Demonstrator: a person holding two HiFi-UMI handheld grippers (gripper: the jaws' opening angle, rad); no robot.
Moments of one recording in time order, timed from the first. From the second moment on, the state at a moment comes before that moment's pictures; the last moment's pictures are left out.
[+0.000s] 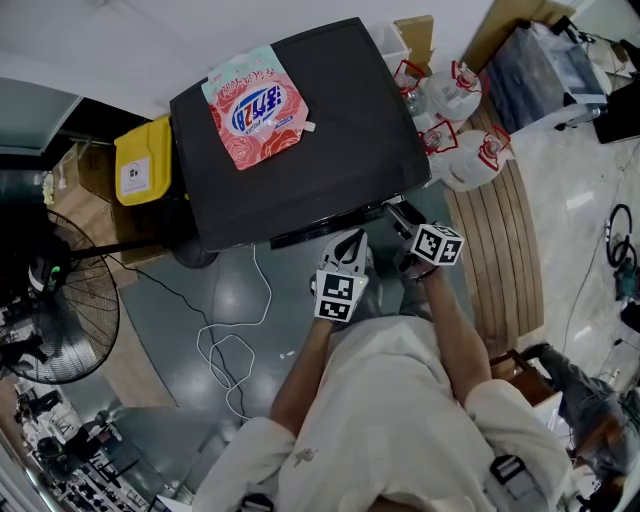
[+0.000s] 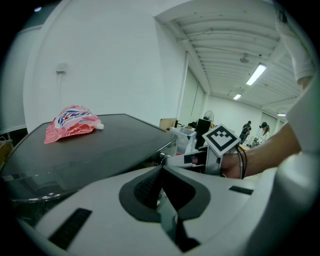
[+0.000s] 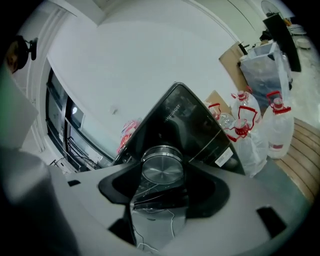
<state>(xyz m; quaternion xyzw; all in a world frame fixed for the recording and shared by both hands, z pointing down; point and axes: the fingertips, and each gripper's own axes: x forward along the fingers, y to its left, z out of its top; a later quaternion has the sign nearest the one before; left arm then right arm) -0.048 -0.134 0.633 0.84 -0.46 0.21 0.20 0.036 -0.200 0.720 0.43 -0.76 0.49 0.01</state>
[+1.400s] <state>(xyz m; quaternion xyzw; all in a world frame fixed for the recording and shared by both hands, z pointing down) -0.046 -0.129 0.634 0.84 -0.45 0.21 0.20 0.037 -0.201 0.718 0.44 -0.76 0.48 0.01</state>
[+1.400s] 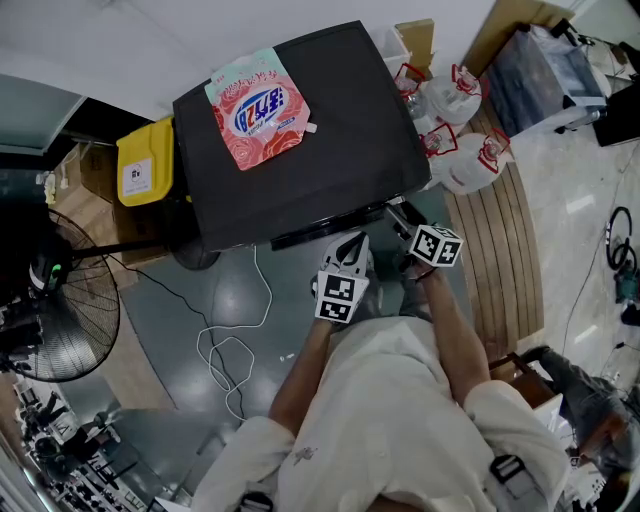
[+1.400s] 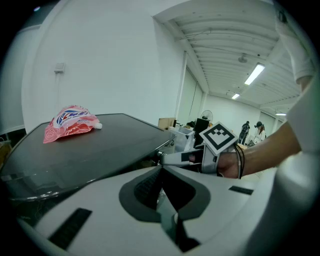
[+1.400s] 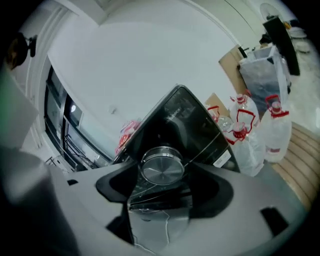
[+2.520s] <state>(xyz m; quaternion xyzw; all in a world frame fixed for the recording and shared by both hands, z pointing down) -0.052 -0.122 0.635 0.84 -0.45 0.21 0.20 0.026 -0.198 0.715 0.48 -0.81 0.17 0.28</state>
